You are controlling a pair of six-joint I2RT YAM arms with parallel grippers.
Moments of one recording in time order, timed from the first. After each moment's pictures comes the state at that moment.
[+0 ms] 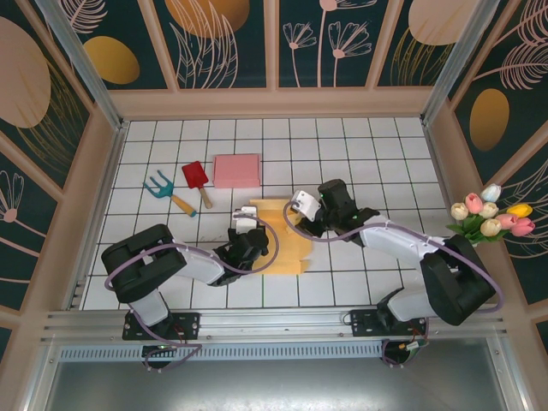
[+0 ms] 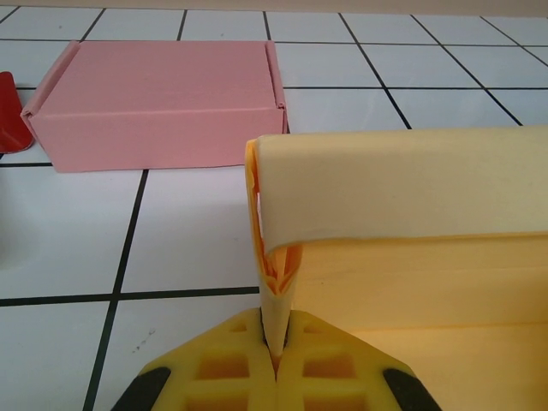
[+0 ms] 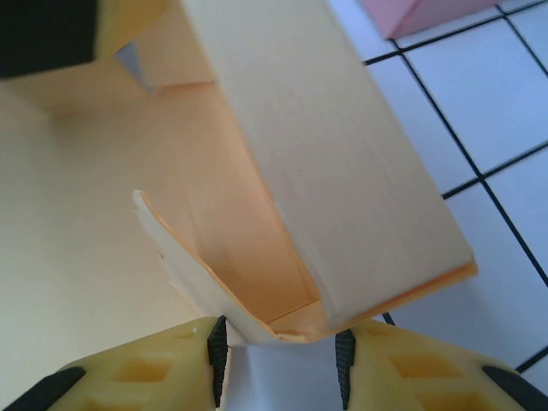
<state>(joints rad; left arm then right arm) -1.03 1.70 0.51 0.64 -0.81 -0.53 0.63 1.37 0.68 -0.09 -0.20 -0.42</state>
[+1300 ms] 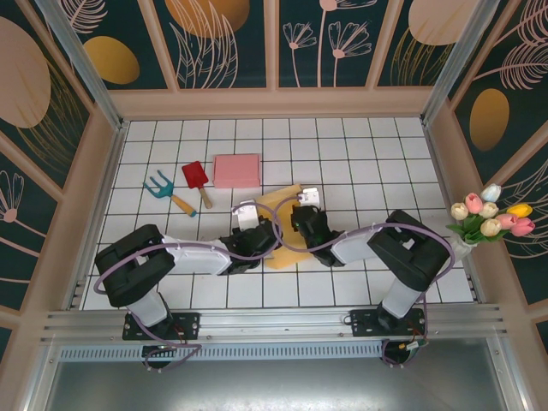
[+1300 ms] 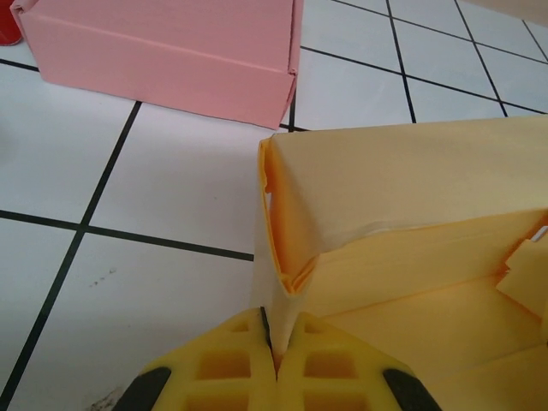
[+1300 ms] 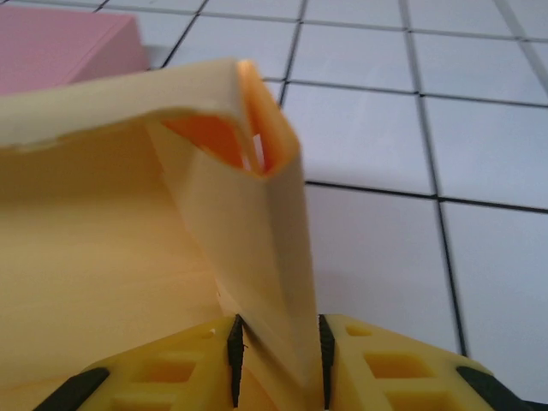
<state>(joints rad) -1.04 1.65 0.70 0.16 -0.79 -0.95 0.83 1.69 0.53 0.62 0.54 0.30</state>
